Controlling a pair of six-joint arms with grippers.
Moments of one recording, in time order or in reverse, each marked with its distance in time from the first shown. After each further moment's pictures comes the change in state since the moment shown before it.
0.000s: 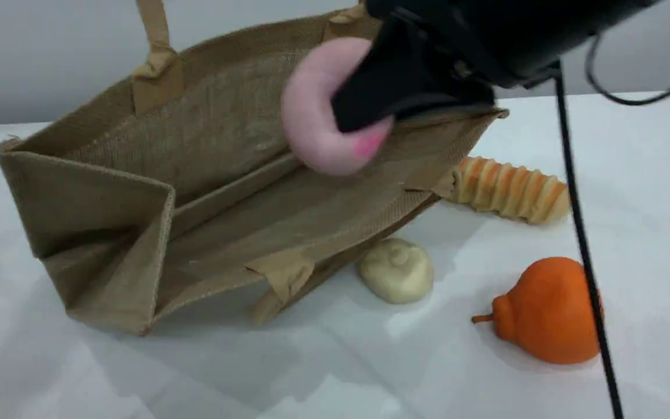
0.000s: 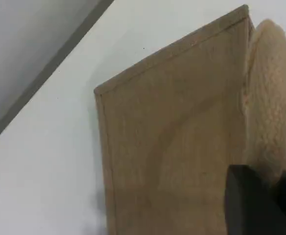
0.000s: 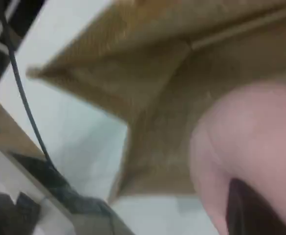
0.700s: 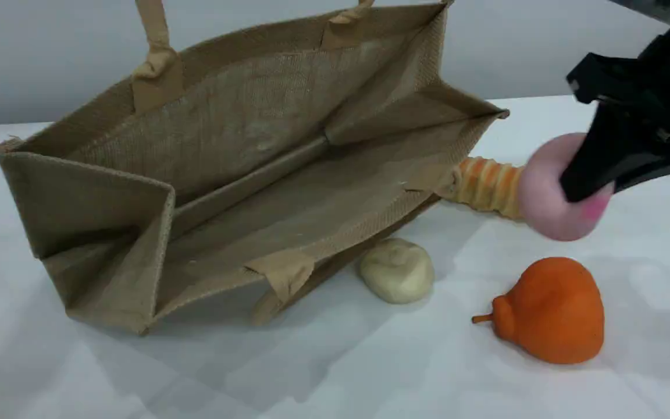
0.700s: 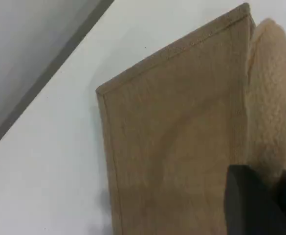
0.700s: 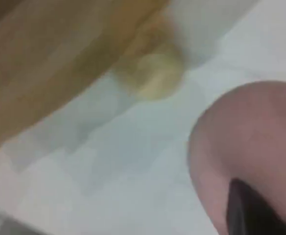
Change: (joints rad) left arm 0.000 0.000 0.000 0.015 0.000 0.016; right arm -0.338 0.035 0.048 -0.583 0.110 0.502
